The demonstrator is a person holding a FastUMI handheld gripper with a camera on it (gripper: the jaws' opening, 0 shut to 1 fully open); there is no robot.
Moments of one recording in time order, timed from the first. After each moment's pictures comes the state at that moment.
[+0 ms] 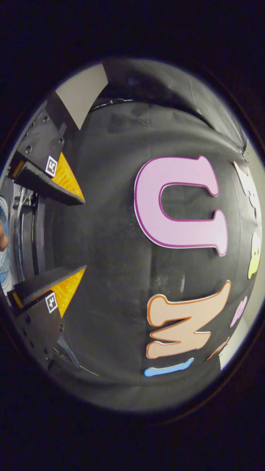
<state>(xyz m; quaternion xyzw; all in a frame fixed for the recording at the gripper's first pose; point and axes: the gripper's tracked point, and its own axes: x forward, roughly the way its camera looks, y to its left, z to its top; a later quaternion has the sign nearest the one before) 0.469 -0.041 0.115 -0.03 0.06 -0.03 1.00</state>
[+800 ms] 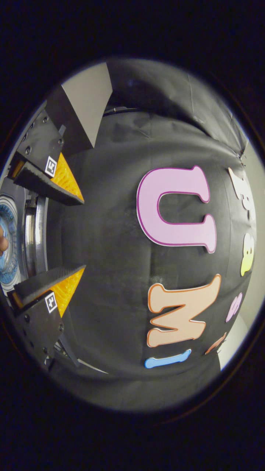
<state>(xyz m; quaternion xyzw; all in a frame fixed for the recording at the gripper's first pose) 0.409 -0.038 0.110 -0.03 0.05 -0.04 1.00</state>
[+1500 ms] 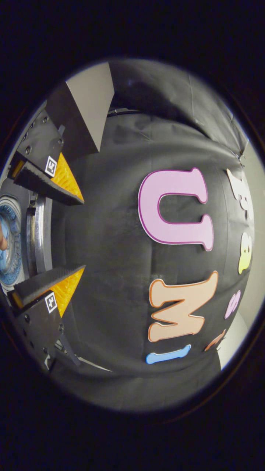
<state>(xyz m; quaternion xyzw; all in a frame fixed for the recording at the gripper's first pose) 0.389 -0.037 0.103 -0.03 0.04 -0.05 1.00</state>
